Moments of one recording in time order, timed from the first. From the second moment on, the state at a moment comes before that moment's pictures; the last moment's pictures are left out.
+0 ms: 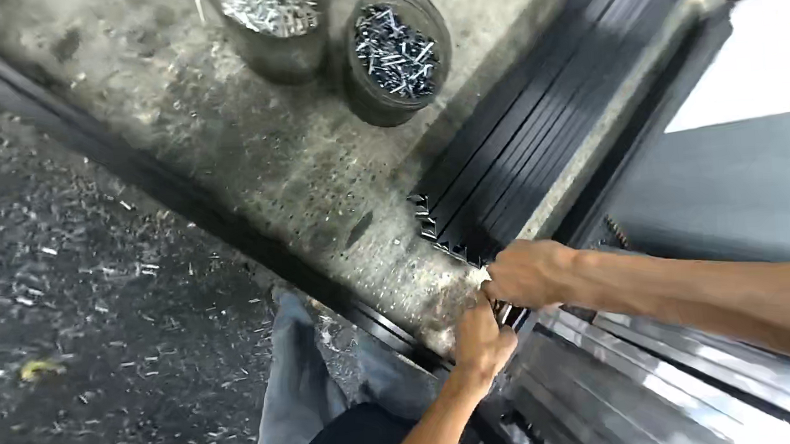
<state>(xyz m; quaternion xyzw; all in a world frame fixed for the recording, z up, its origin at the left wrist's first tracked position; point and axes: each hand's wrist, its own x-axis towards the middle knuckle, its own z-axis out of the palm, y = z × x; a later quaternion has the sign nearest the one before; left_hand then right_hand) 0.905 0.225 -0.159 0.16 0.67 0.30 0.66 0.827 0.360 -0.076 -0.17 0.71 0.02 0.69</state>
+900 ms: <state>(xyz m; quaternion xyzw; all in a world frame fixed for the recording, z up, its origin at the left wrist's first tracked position) 0.945 0.207 -0.168 0.14 0.68 0.32 0.64 0.840 0.335 -0.112 -0.35 0.62 0.00 0.70</state>
